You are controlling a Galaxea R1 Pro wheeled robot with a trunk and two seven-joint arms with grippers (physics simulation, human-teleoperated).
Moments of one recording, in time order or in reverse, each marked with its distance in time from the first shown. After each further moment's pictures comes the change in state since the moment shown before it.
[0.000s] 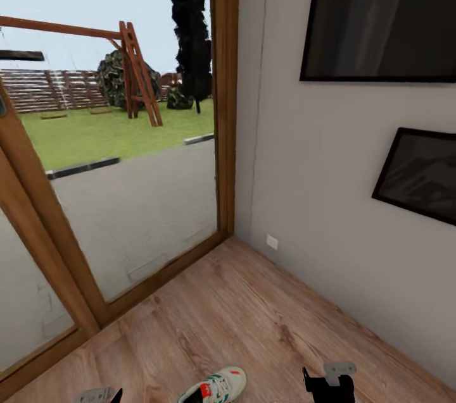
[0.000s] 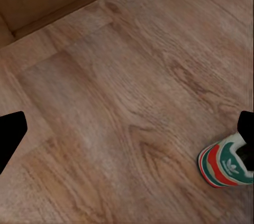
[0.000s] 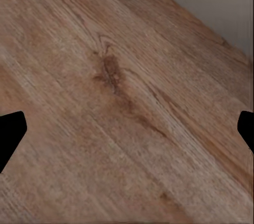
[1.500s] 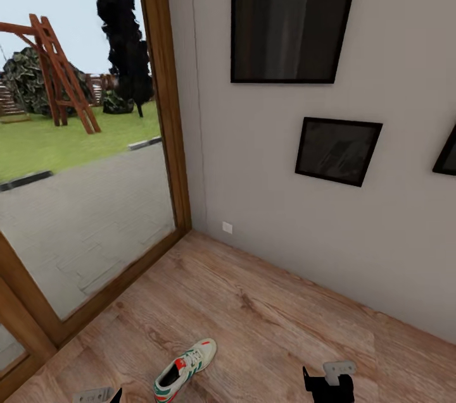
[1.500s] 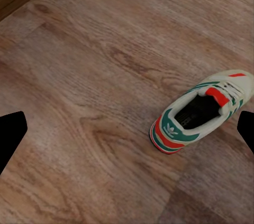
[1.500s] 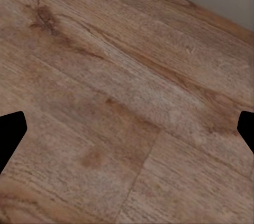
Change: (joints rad) left arm 0.000 0.002 0.000 0.000 0.001 0.000 0.000; right arm 0.000 0.001 0.001 -0.002 0.000 -0.003 0.001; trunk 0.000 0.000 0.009
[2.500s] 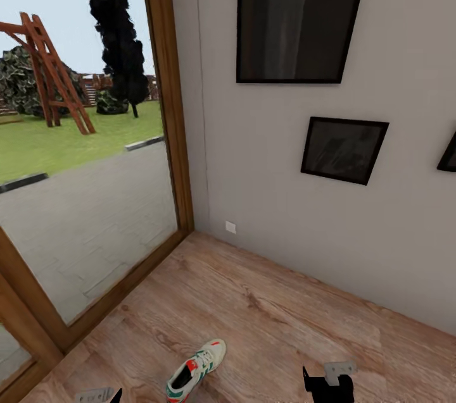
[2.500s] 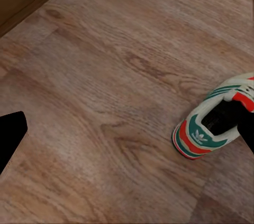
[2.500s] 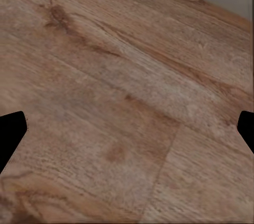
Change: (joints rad) left arm 0.000 0.000 0.000 0.000 0.000 0.000 0.000; right arm 0.000 0.002 -0.003 0.001 0.000 0.003 -0.003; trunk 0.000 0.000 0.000
